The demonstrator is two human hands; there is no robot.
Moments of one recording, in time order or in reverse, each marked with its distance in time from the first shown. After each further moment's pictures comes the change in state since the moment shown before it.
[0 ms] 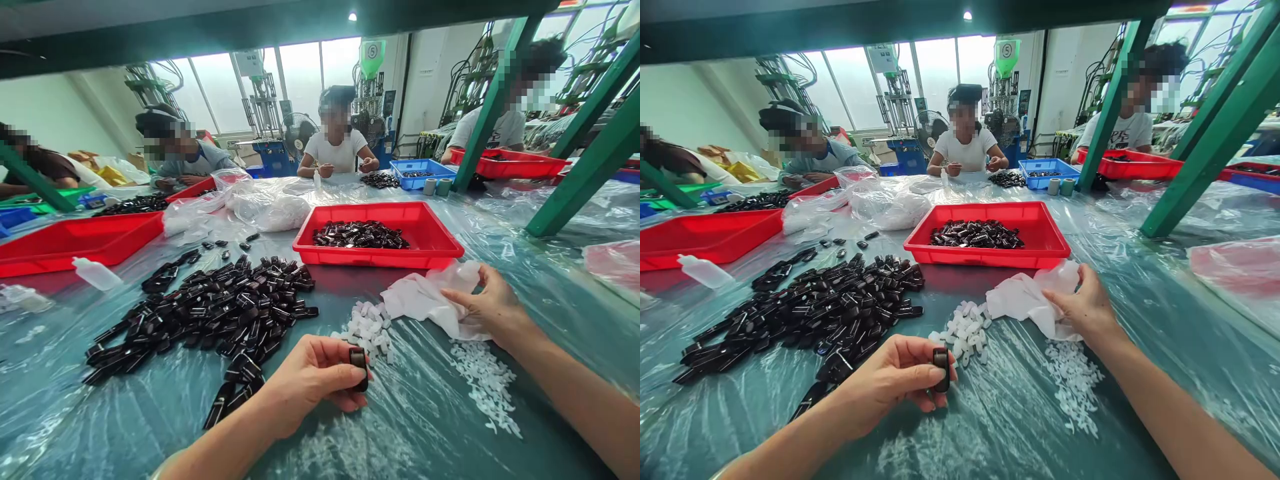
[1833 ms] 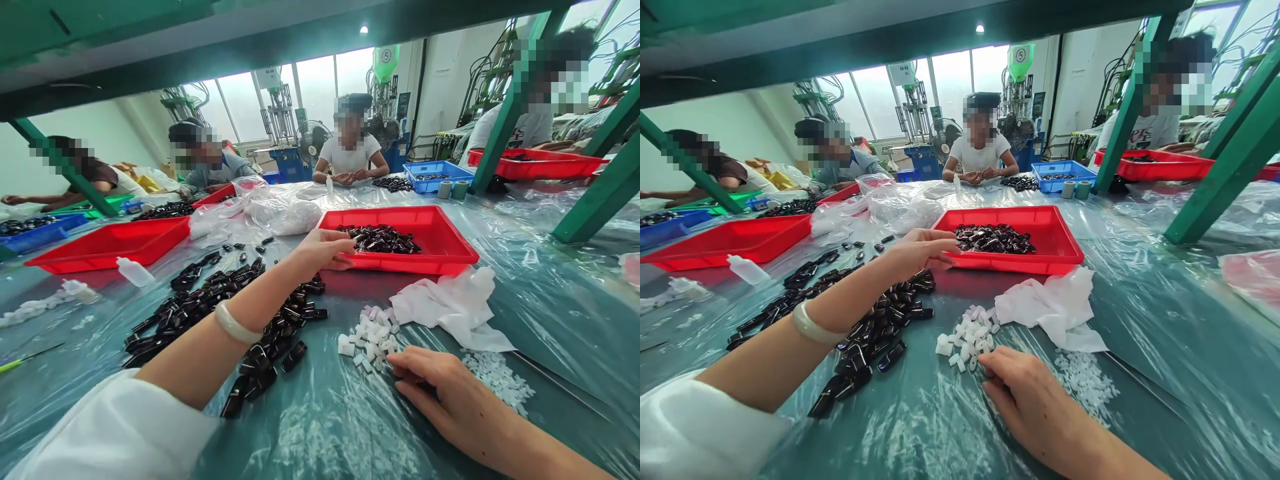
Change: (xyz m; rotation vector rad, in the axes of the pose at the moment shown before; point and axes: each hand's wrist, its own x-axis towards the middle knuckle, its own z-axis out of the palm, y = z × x) left_hand 0.078 0.116 -0.034 0.554 0.315 0.259; right_hand -0.094 -0.081 -0.001 0.019 -0.892 -0.481
